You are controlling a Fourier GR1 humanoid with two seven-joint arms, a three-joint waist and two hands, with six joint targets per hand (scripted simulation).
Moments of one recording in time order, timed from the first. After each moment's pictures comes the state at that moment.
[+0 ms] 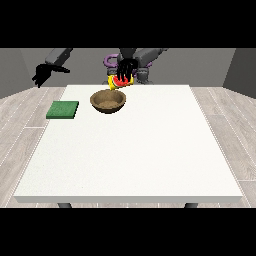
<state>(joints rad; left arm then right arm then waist) -0.78 0.00 -0.62 -0.92 -1.29 0.42 0.45 -0.48 -0.48 -0.36 -0.65 -0.19 0.32 -0.46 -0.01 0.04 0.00</state>
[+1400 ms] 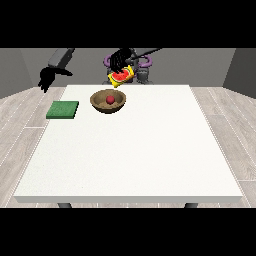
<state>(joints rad) -0.94 0.01 -0.72 -0.98 -1.58 0.01 0.31 -0.50 -0.46 -0.35 -0.58 -0.21 0.35 -0.43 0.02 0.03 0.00</state>
